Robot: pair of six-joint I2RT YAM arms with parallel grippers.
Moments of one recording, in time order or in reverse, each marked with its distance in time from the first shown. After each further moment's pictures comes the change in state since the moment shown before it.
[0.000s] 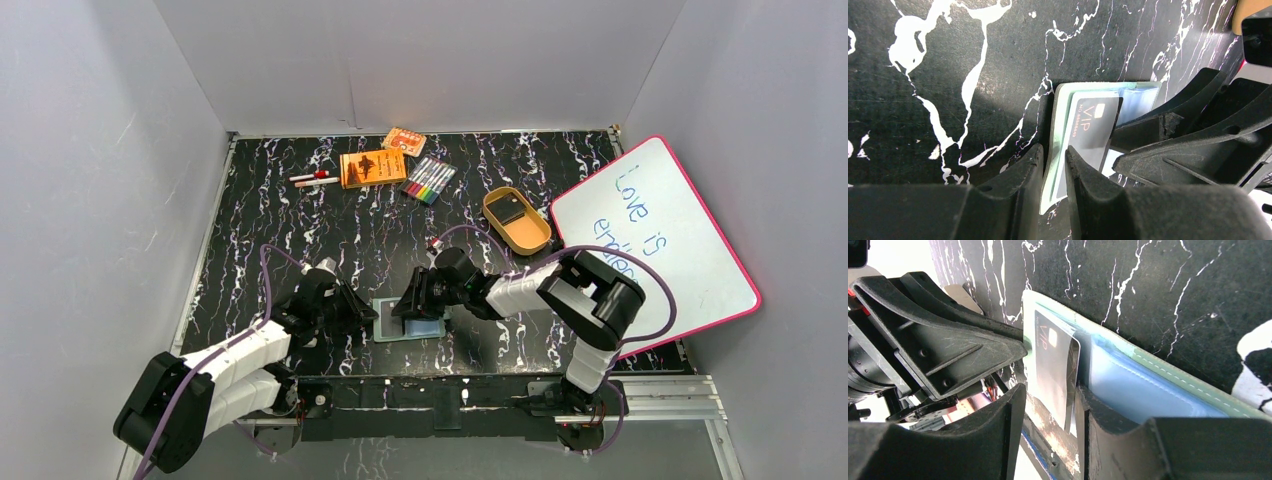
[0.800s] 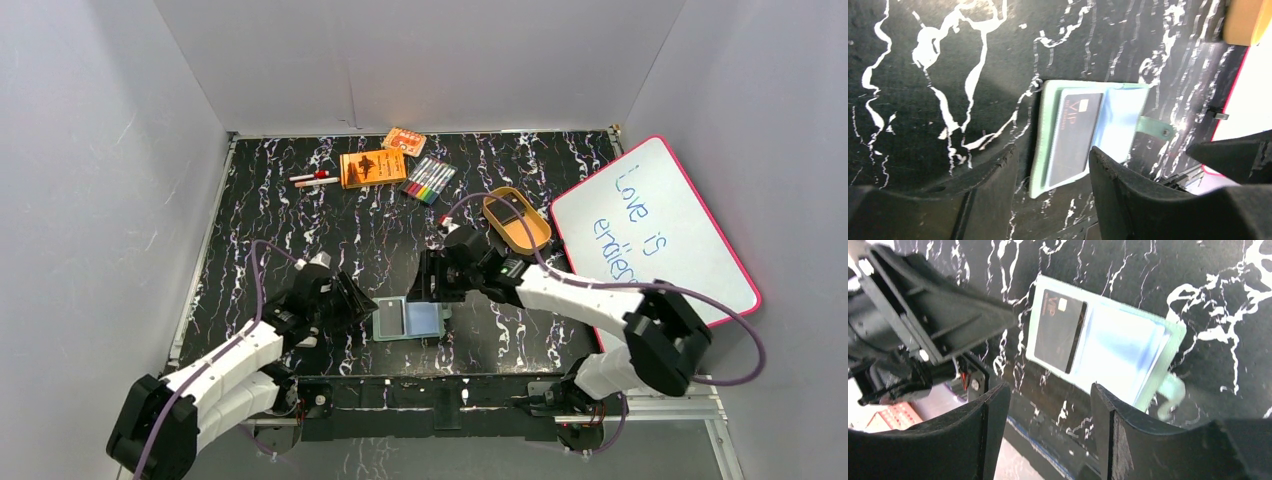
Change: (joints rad) left arm 0.000 -0.100 0.068 -0.181 -0.060 0.020; right arm 0.005 -0.316 0.175 -0.608 0.177 -0.259
